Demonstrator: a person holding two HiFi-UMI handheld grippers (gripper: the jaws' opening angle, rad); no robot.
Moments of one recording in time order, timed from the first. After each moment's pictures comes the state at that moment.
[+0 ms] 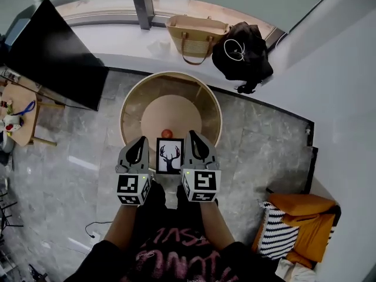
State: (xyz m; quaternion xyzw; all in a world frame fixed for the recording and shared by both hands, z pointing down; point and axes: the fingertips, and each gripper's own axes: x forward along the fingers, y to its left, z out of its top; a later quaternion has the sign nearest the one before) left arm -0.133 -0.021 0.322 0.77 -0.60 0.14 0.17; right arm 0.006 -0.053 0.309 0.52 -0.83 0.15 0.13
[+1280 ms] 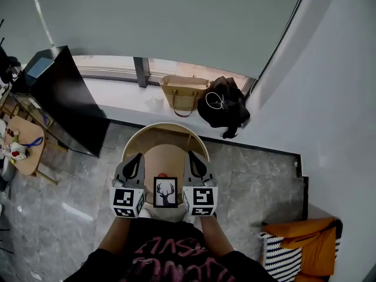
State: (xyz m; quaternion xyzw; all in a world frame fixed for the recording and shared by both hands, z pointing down) left arm -0.124 -0.005 0.174 0.79 -0.60 0.08 0.05; right arm 0.030 -0.029 0.166 0.53 -0.84 0.03 0.06
